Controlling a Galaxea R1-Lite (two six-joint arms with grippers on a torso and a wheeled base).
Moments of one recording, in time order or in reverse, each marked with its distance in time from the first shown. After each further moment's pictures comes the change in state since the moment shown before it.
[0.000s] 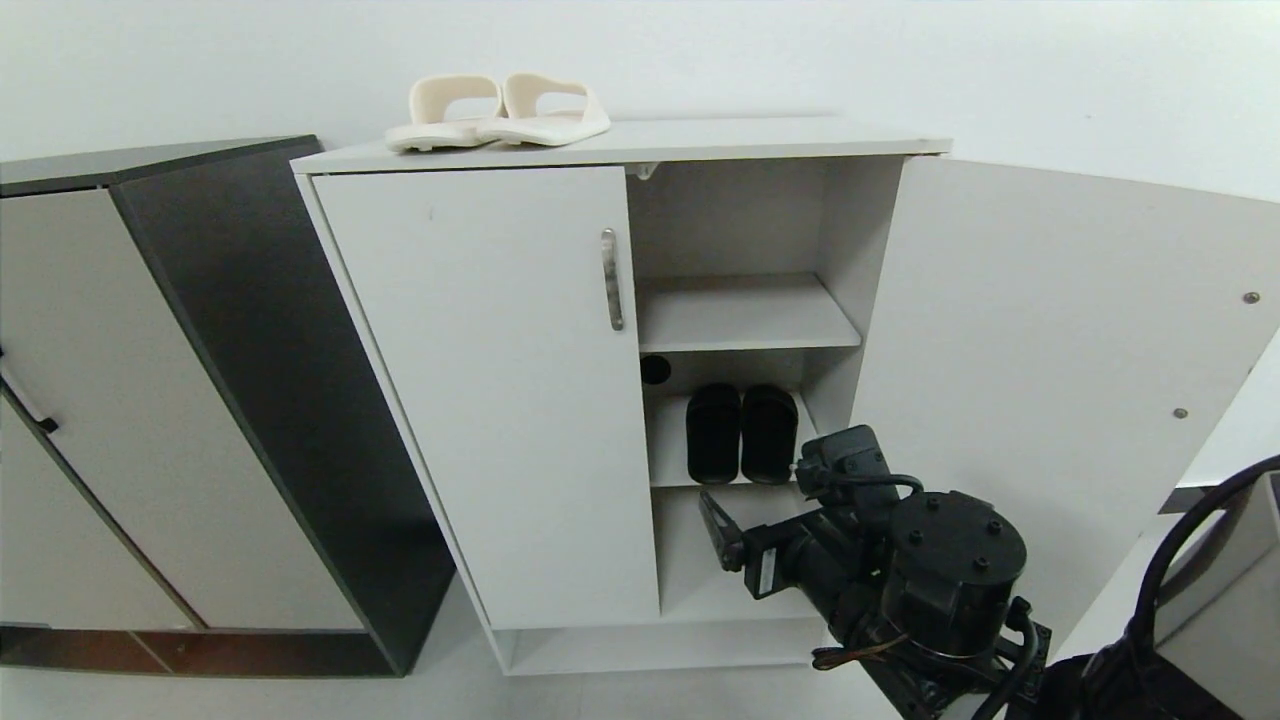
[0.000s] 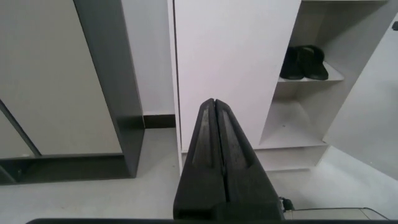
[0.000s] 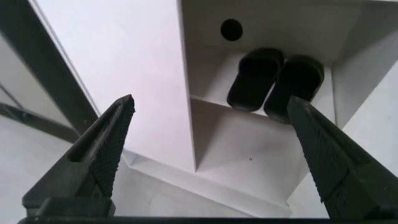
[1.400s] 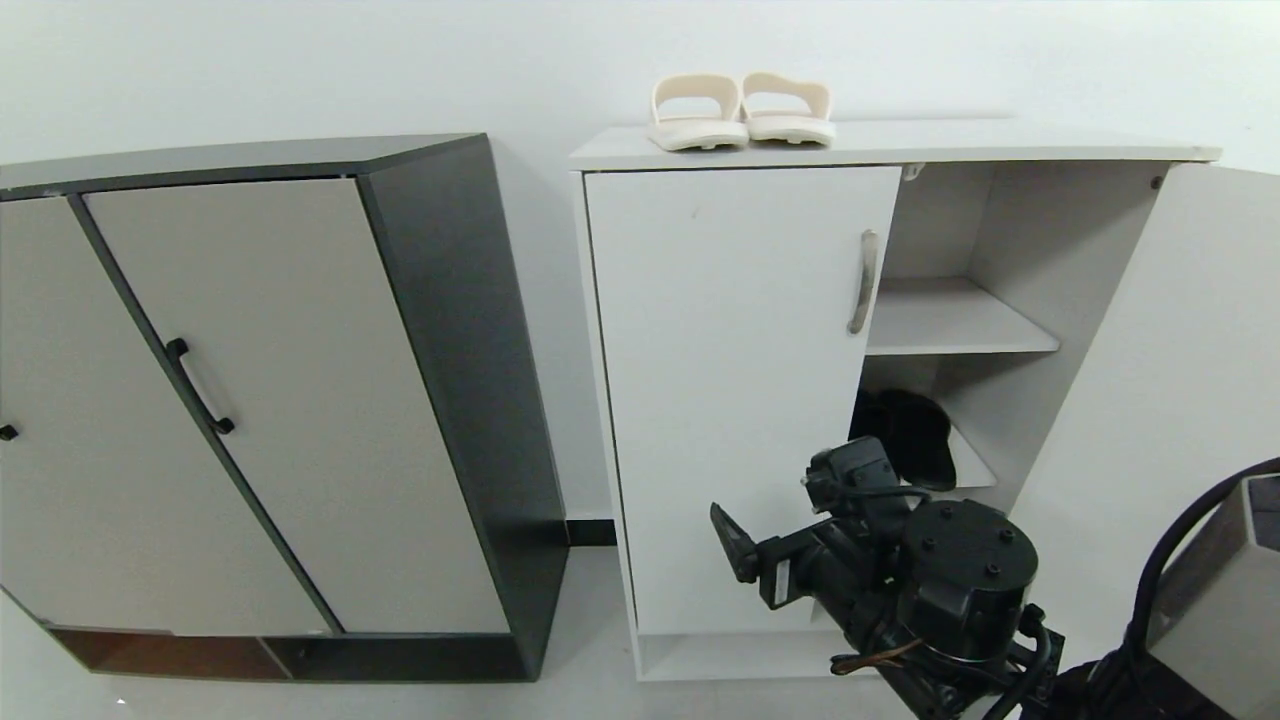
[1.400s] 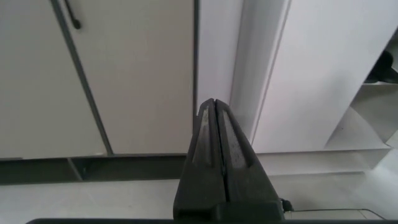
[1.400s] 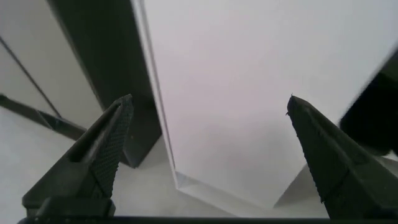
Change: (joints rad) left arm 0.000 0.000 0.000 0.000 0.000 -0.002; right arm -0.040 0.010 0.055 -0.044 0.051 -0.027
